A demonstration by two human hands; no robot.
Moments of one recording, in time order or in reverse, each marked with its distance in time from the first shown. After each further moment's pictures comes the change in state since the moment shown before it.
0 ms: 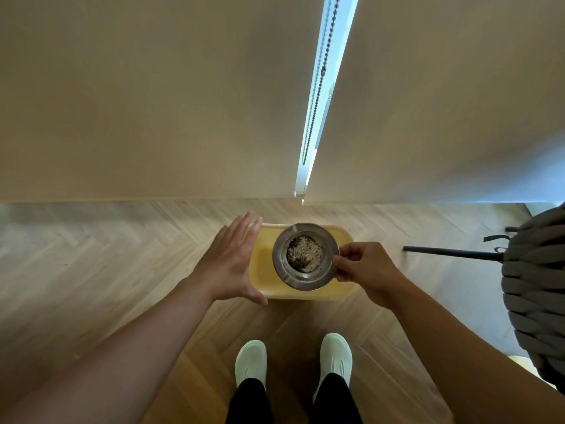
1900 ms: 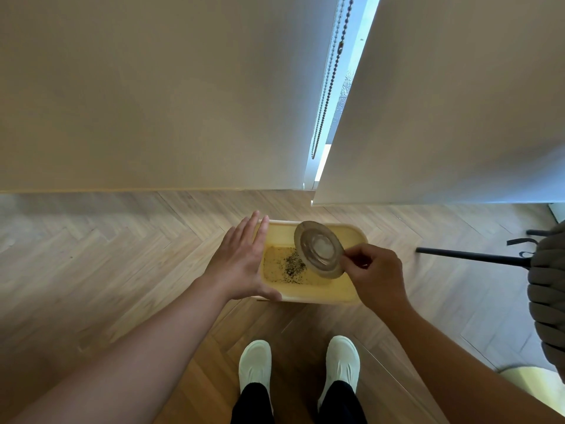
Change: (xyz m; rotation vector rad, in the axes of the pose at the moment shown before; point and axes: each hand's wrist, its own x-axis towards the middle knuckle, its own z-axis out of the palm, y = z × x) left_hand 0.019 -0.002 0.031 0.005 0.022 -0.066; right_hand 0.014 0.035 0.020 -0.342 0.340 -0.467
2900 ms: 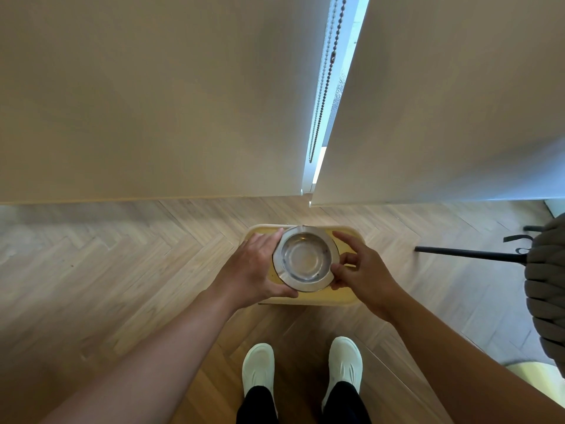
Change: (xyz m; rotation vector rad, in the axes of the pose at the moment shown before) left_hand -0.006 0.018 -0.006 -0.245 0.119 0.136; right_hand 0.007 -0.006 0.001 0.382 -0.381 0.257
